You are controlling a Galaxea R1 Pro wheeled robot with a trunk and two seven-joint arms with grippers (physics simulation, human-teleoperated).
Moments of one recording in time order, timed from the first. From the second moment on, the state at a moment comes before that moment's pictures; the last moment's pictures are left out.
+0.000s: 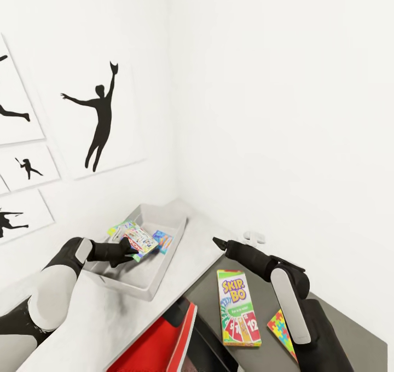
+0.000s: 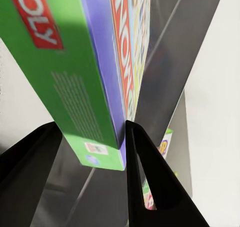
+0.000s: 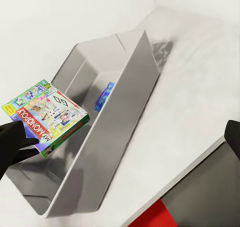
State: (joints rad) left arm -0.98 0.12 0.71 -0.39 -0.09 1.02 -0.48; right arm -0.37 0.08 0.06 -1.58 -0.56 0.80 0.03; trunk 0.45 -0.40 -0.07
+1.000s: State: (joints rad) left arm -0.98 0.13 0.77 -0.35 -0.08 1.03 -0.44; right arm -0.37 0.08 0.06 -1.58 -0.56 0.80 0.03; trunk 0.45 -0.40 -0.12
